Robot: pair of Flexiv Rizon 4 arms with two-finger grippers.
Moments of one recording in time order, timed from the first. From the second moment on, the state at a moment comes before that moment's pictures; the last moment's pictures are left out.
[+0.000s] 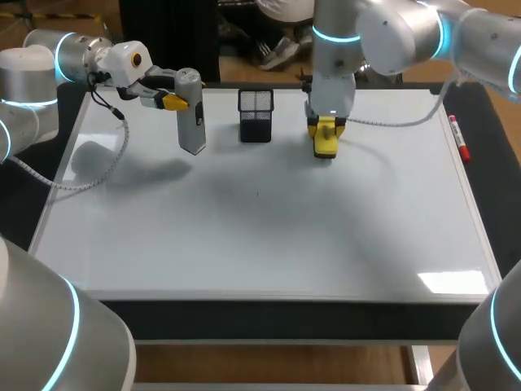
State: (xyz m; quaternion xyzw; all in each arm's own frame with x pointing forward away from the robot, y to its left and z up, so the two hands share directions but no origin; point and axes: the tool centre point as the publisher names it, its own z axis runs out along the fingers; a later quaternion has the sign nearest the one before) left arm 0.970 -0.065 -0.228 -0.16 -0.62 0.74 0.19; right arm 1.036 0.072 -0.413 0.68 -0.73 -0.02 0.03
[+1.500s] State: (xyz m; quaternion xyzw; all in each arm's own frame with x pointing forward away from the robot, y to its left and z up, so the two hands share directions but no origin) left arm 0.970 -0.065 -0.228 -0.16 -0.62 0.74 0.19; right arm 1.071 0.069 -0.421 0.64 -0.77 -0.04 0.05
